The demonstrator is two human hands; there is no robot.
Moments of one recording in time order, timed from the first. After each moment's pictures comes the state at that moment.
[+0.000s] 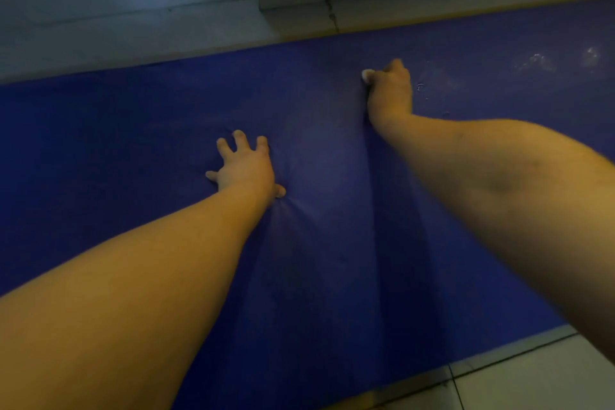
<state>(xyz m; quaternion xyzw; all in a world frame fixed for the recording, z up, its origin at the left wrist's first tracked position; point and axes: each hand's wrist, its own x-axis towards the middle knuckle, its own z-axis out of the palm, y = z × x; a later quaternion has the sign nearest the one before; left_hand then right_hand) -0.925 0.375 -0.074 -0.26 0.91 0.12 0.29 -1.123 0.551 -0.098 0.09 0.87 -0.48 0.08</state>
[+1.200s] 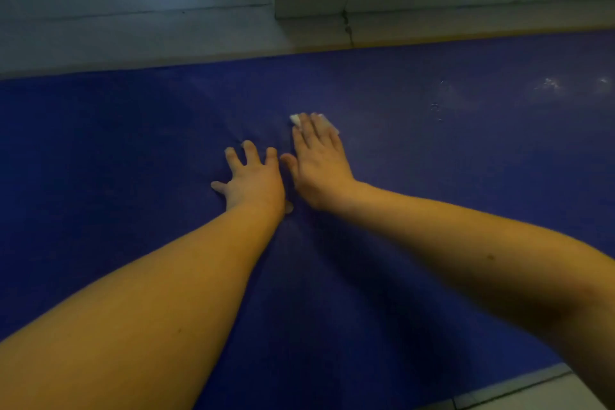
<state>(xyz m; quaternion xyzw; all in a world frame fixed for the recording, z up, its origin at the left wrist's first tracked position) -0.927 0.372 -0.076 -0.26 0.91 0.13 0.29 -1.003 0.476 -0.118 -0.34 0.93 -0.07 0.12</state>
